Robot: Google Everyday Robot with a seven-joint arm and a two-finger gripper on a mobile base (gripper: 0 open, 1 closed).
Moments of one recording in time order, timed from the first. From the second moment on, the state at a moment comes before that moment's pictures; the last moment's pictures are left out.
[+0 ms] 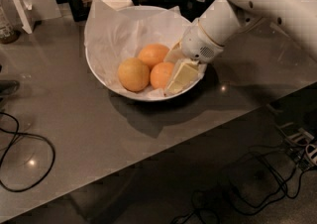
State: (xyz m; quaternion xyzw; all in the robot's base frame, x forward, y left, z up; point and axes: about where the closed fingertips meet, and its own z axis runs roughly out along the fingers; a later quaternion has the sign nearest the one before) arm 0.567 -0.034 0.863 -0.68 0.67 0.17 0.24
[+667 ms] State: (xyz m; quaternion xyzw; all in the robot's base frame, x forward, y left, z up) arm 0.568 -0.029 0.861 -0.68 0.67 0.18 0.24
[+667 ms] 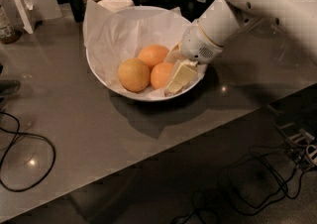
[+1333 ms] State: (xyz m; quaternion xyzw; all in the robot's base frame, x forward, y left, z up) arm 0.567 -0.028 0.861 -0.68 0.67 0.18 0.25
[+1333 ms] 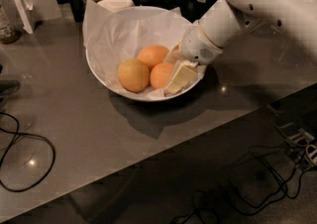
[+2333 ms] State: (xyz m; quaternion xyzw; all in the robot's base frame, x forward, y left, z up) arm 0.544 -0.034 0.913 -0.66 0.59 0.23 0.40
